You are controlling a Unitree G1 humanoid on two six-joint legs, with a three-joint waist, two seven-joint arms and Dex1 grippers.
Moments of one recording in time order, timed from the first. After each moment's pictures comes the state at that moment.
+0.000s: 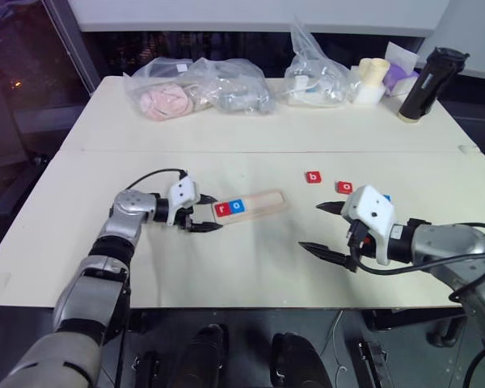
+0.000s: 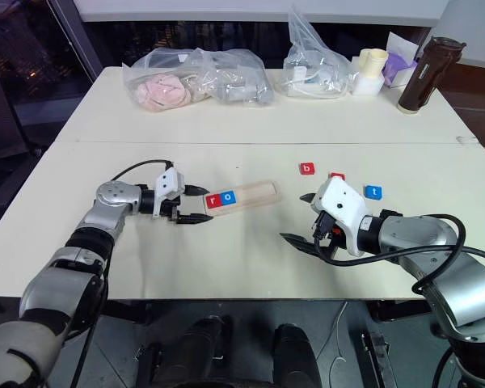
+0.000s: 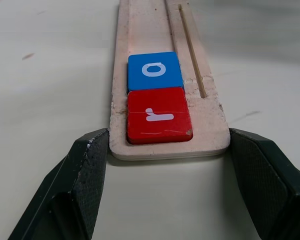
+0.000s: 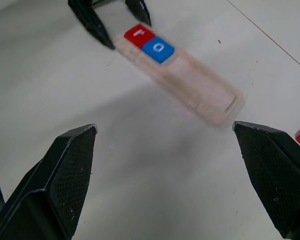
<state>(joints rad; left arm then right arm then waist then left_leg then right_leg) -0.80 0.42 -0.15 0.91 -0.04 -0.28 -1.33 -0.17 -0.87 -0.11 -0.68 0.48 0.82 0.77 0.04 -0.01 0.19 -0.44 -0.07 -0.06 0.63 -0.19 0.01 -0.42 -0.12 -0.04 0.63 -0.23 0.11</state>
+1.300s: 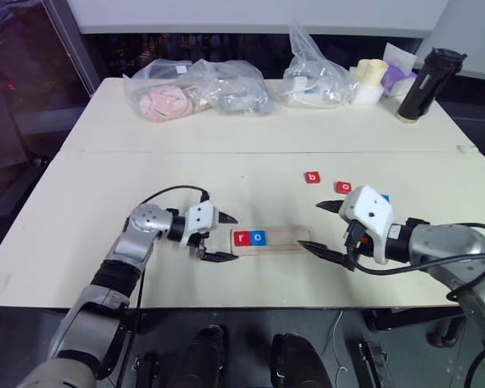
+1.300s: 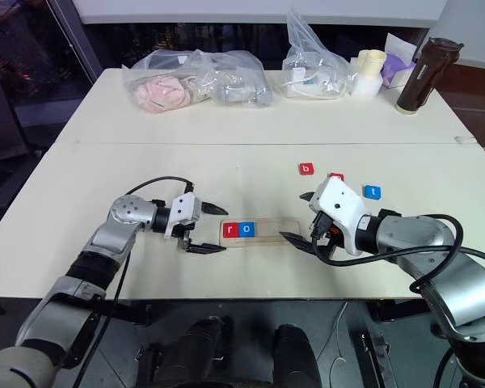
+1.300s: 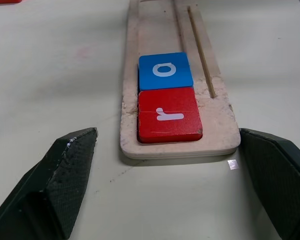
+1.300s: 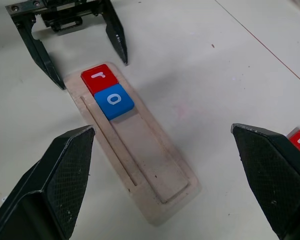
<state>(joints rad) -0.60 0.43 -0.25 0.48 -0.05 -0.14 -1.33 -0.17 -0.88 -0.09 -0.67 0.47 0.80 0.73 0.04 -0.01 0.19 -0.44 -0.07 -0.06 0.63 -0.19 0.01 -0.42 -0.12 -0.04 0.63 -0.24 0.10</state>
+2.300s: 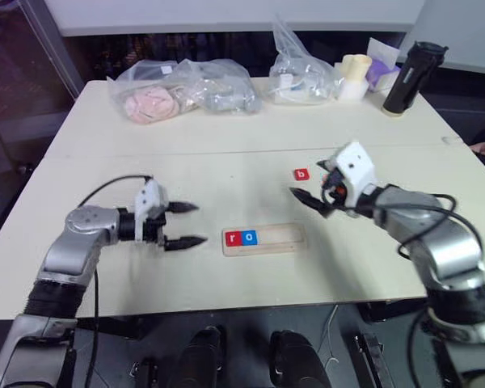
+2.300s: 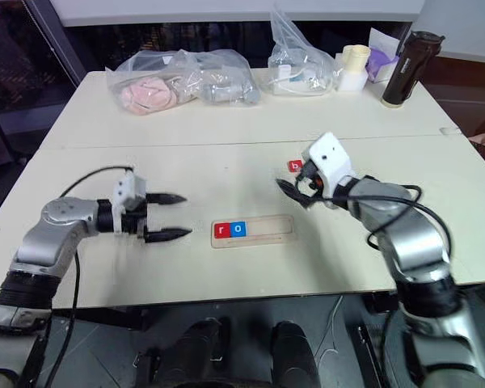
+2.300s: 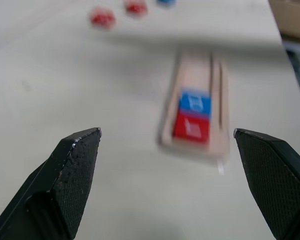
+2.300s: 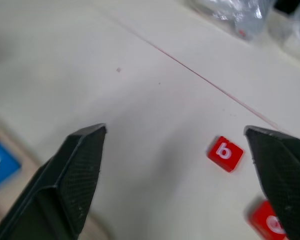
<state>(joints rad) -0.42 0.67 0.02 -0.01 -0.42 0.39 -1.19 -0.53 -0.53 0.04 -0.28 0.27 0.88 0.40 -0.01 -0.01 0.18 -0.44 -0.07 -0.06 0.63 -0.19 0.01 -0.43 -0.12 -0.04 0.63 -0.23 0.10</state>
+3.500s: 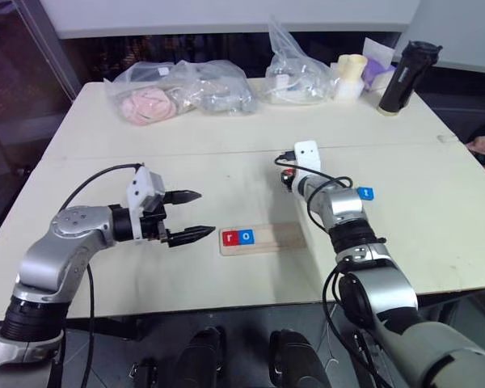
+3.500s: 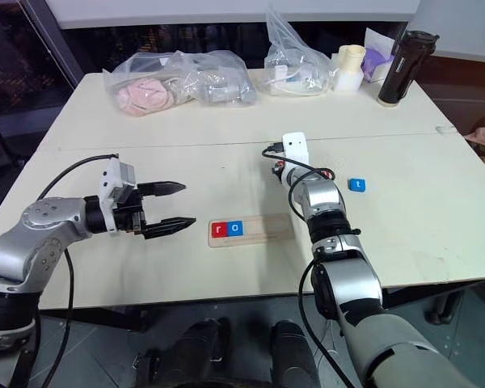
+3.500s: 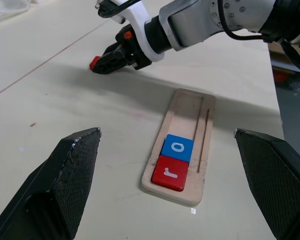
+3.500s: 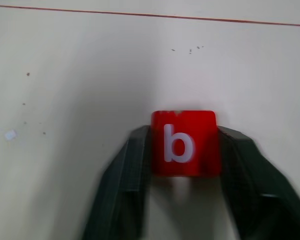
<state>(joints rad) -0.32 0.72 0.06 -0.28 -0.56 0.55 -1.02 -0.92 -0.16 -0.07 0.65 0.09 0.67 0.04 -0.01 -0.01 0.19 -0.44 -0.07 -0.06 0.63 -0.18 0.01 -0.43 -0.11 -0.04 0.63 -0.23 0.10</state>
